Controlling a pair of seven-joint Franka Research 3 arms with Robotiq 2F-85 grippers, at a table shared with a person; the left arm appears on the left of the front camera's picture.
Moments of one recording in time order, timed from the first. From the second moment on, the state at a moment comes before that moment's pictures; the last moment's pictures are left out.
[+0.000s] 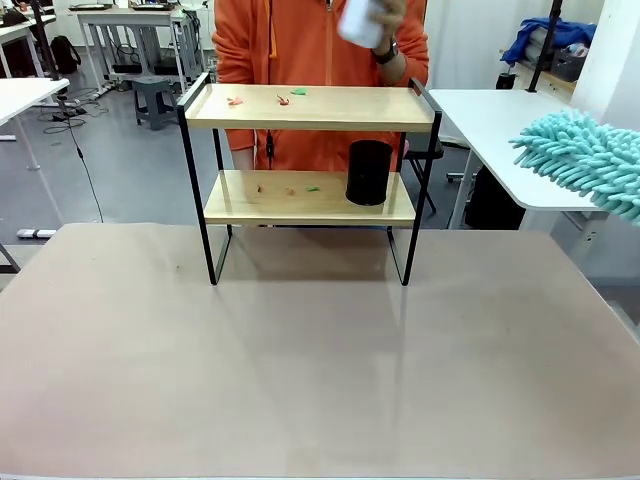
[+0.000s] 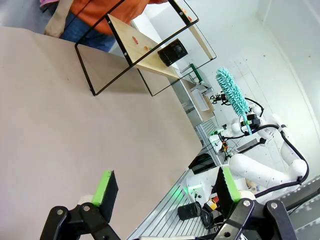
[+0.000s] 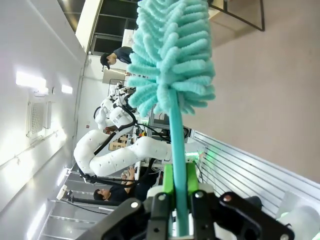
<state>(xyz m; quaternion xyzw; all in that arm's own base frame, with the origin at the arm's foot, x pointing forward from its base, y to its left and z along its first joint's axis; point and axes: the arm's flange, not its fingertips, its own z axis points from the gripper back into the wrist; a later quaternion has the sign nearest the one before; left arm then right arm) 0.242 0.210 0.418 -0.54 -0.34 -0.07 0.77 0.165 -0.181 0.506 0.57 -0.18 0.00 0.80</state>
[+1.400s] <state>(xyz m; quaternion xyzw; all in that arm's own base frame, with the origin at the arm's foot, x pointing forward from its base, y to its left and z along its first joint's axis) 0.242 0.210 0.418 -0.54 -0.34 -0.07 0.77 0.196 -0.024 0.640 0.41 -0.26 0.11 0.87</state>
